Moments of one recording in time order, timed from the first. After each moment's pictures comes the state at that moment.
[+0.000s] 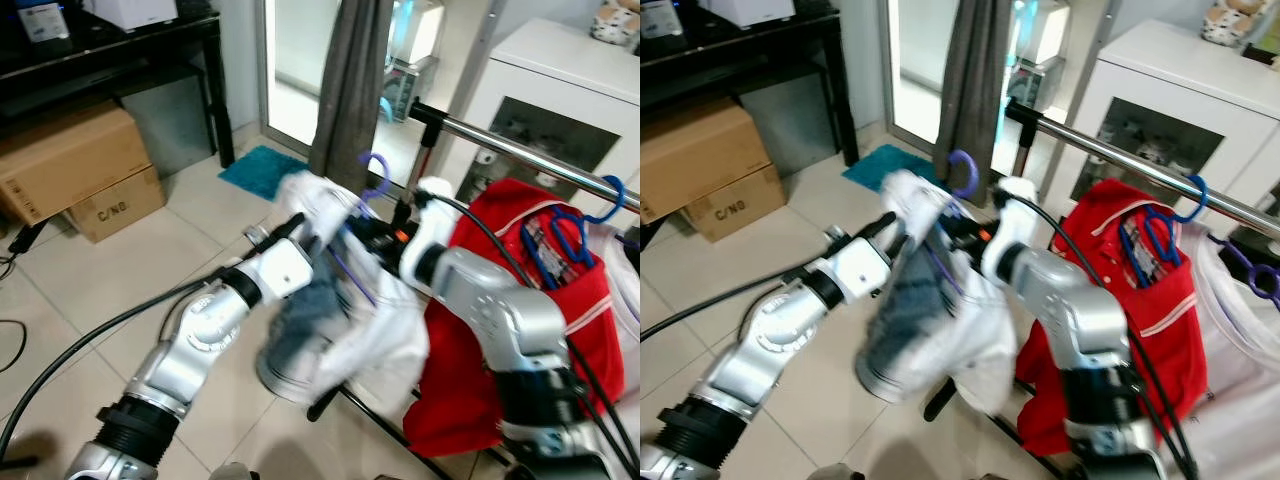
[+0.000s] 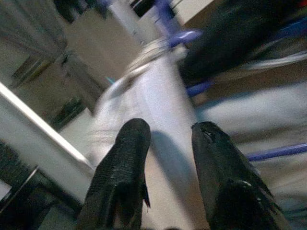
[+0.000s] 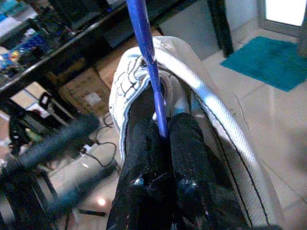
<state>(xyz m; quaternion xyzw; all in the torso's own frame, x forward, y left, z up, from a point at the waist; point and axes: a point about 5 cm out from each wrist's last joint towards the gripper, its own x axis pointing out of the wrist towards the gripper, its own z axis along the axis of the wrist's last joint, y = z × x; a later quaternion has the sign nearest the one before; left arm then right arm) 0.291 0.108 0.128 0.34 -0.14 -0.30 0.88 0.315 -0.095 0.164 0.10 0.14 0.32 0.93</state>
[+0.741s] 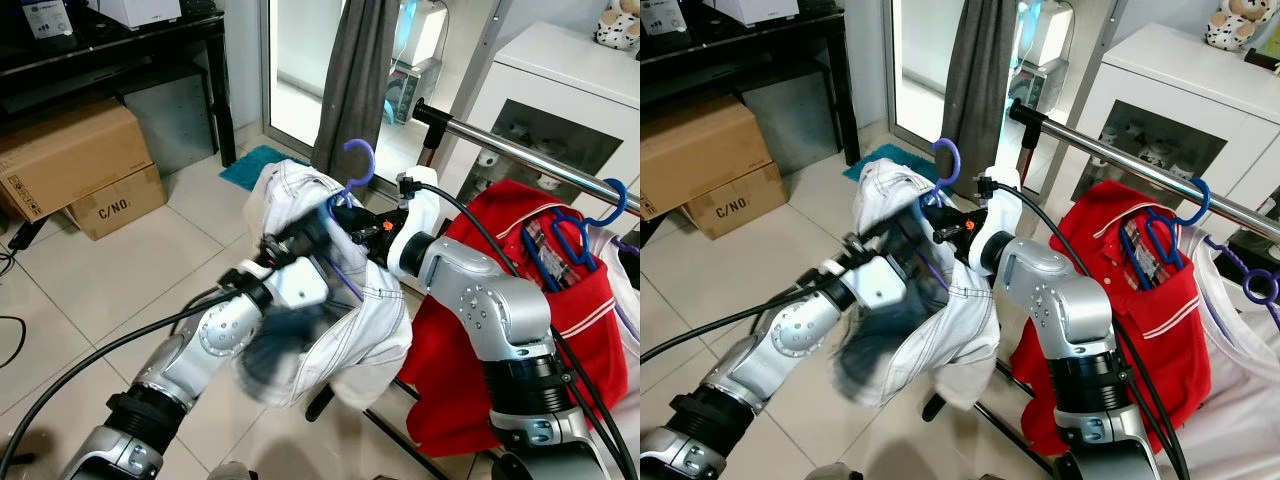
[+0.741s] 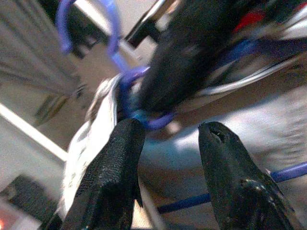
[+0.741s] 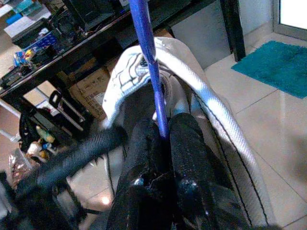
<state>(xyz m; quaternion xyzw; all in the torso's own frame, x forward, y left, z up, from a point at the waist) 0.292 0.097 0.124 0.39 -0.20 -0.31 0.84 0.317 -0.087 0.170 0.10 0.13 0.34 0.93</state>
